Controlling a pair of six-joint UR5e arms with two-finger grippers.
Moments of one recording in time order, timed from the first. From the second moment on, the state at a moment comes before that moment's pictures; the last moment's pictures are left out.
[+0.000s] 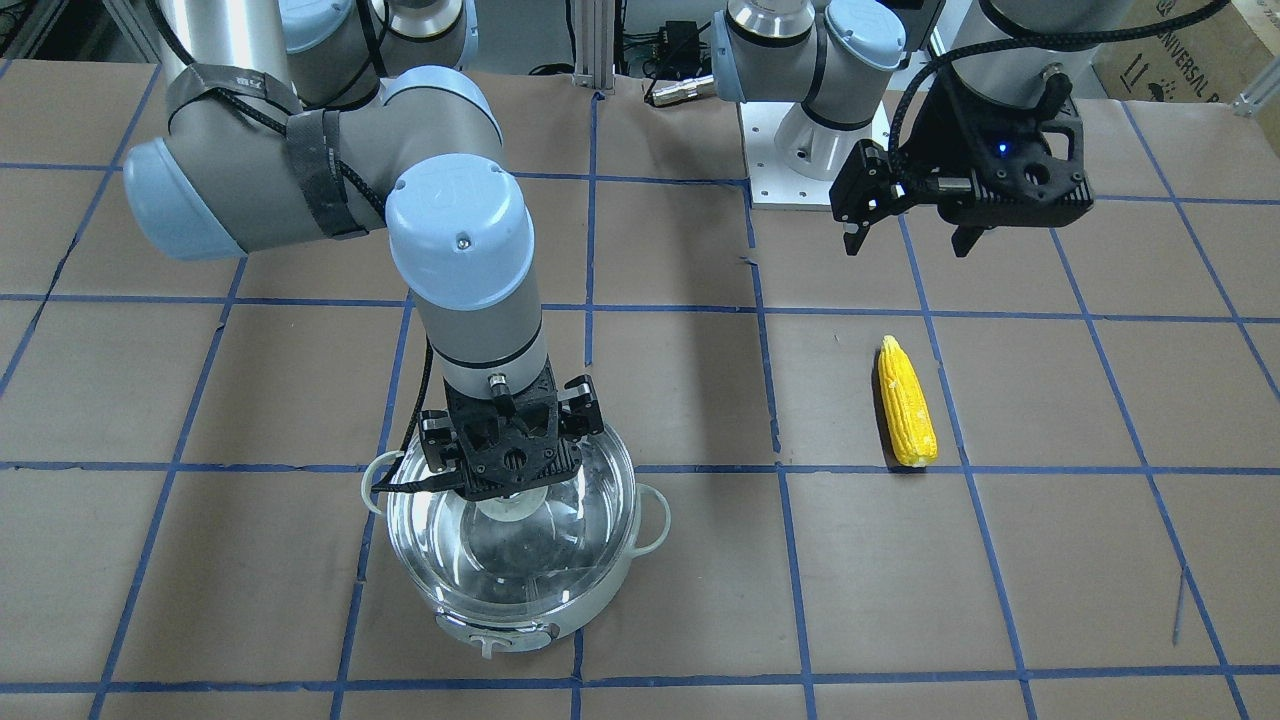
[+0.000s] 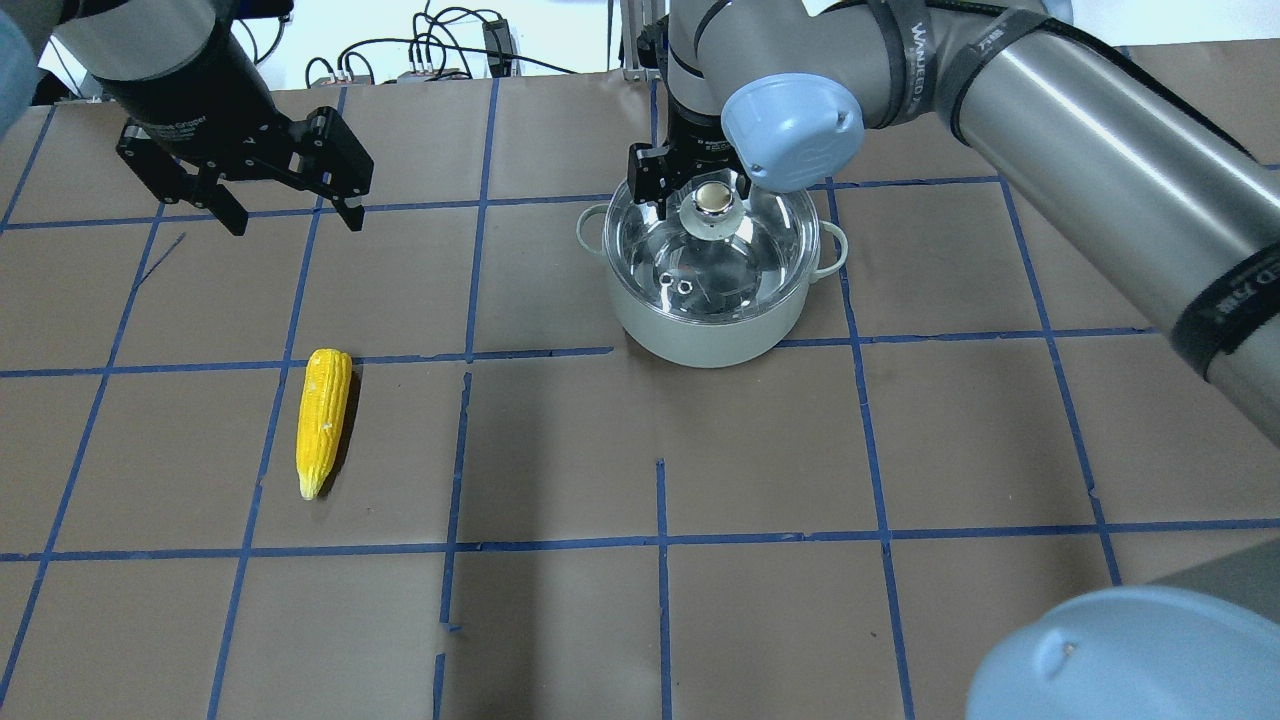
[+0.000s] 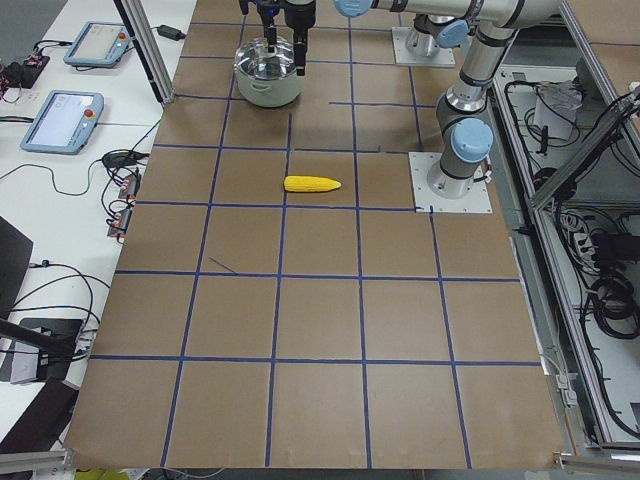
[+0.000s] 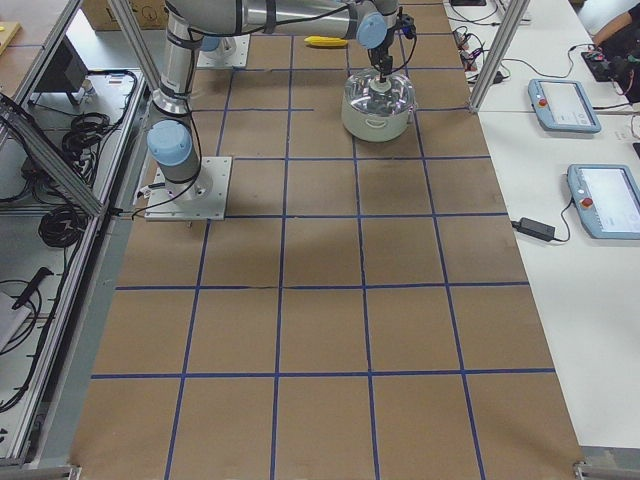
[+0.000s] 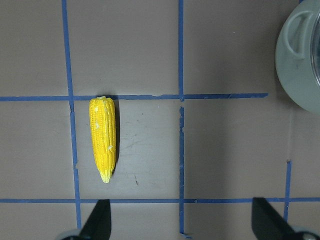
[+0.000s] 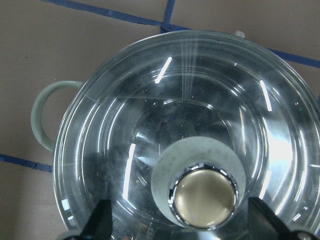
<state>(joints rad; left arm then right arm) -1.53 -1.59 -1.47 -1.66 1.58 0.04 1.85 -1.12 1.36 -1.89 -1.56 0.03</state>
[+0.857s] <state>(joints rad) -1.45 -1.67 -1.48 -1.65 1.57 0.12 1.85 -1.10 1.38 -1.89 -1.56 -0.01</state>
